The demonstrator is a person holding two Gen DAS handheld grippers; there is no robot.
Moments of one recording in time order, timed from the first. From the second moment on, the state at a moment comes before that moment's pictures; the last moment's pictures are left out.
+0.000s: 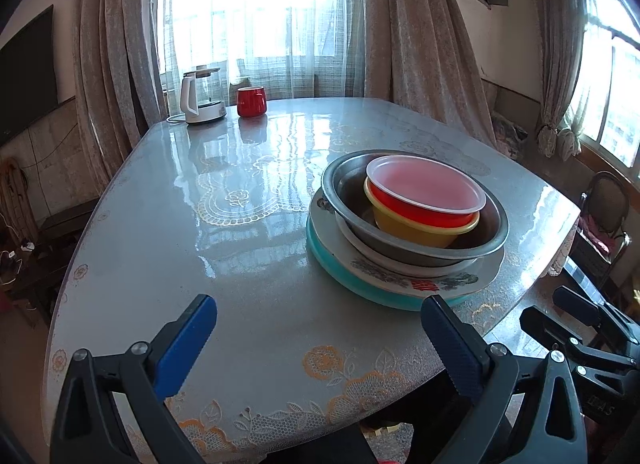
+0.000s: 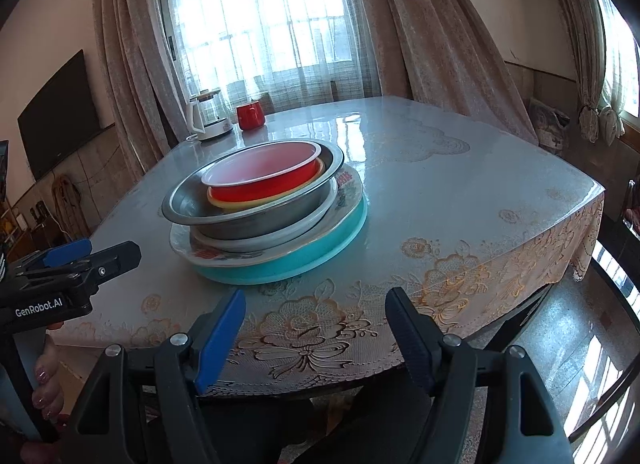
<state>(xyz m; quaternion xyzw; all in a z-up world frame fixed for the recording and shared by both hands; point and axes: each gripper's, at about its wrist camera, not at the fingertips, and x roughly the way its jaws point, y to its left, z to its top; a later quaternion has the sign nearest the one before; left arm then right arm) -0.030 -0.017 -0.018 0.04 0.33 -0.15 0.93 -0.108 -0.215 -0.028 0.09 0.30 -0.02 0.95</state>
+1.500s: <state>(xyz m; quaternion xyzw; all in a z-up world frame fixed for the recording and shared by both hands) -0.025 -0.021 -0.024 0.04 0.33 -0.16 0.93 -0.102 -0.212 -0.031 0.09 0.32 -0.02 0.94</state>
